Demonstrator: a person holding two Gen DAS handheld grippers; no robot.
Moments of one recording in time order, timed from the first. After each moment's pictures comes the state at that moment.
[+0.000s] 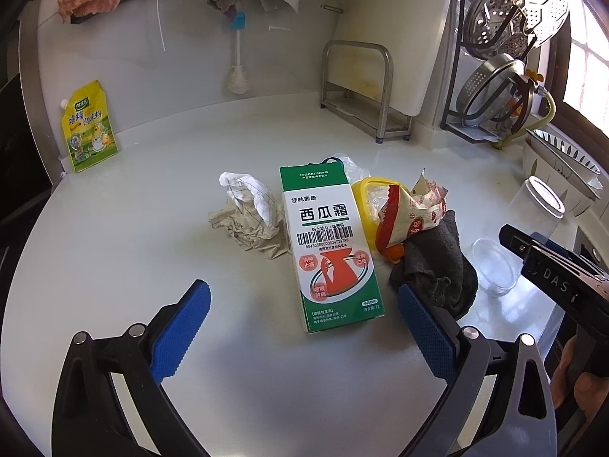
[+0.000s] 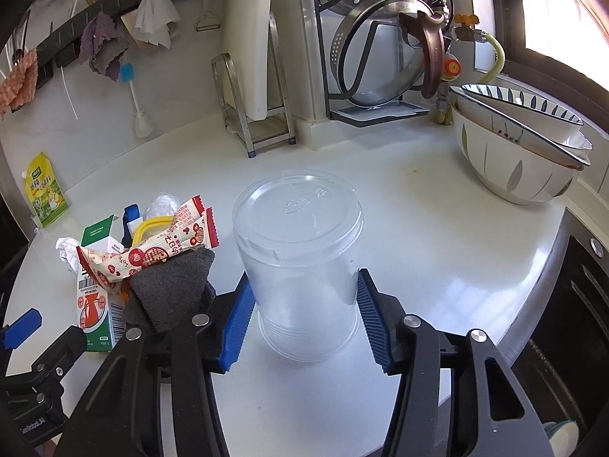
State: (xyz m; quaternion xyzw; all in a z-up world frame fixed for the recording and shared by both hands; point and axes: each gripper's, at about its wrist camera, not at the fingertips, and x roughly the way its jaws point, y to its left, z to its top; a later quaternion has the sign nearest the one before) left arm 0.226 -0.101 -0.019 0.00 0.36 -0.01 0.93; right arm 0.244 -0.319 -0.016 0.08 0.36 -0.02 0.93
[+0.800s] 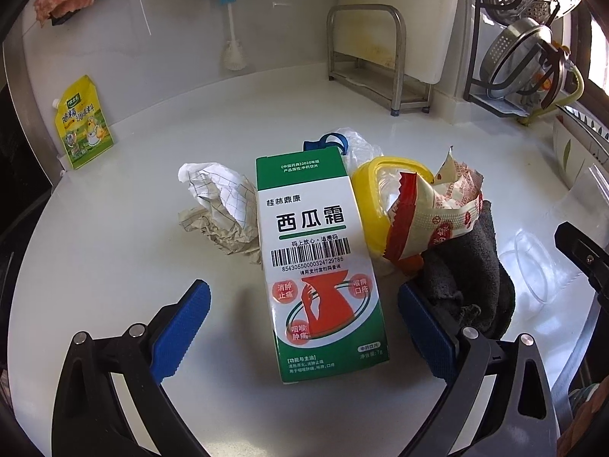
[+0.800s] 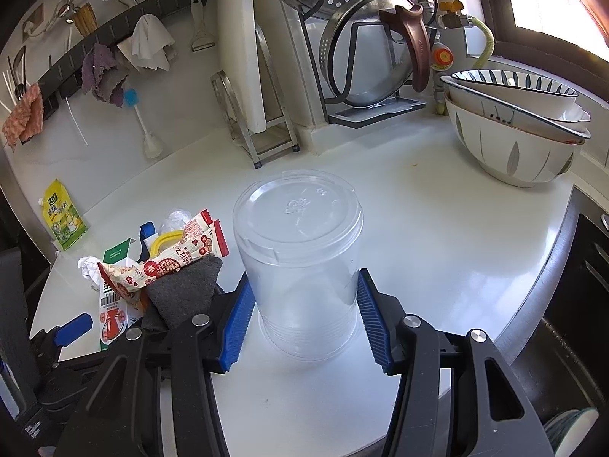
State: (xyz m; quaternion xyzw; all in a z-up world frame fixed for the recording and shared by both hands) left arm 0.265 -0.120 -0.038 0.03 0.40 0.02 0.91; right arm 0.238 -0.330 -0.016 0.13 0.36 0.00 0.93
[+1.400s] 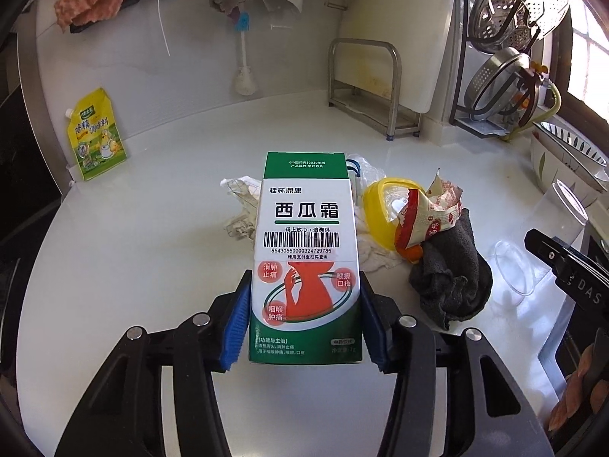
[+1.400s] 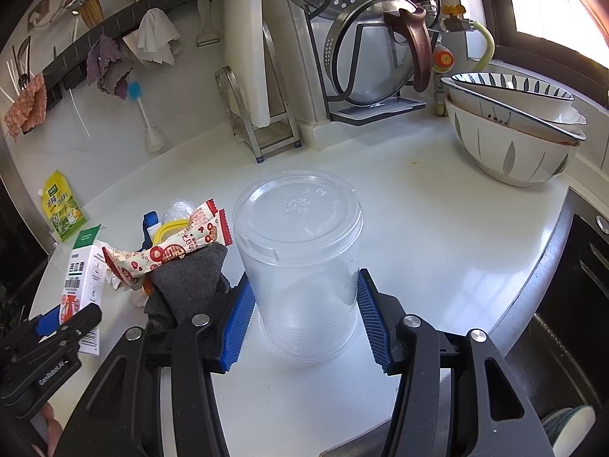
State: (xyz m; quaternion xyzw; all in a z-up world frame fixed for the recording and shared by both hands) left arm 0.221 -0.088 -0.005 0.03 0.36 -0.01 0.93; right arm 0.225 -0.322 -0.012 0.11 0.35 -0.01 0.93
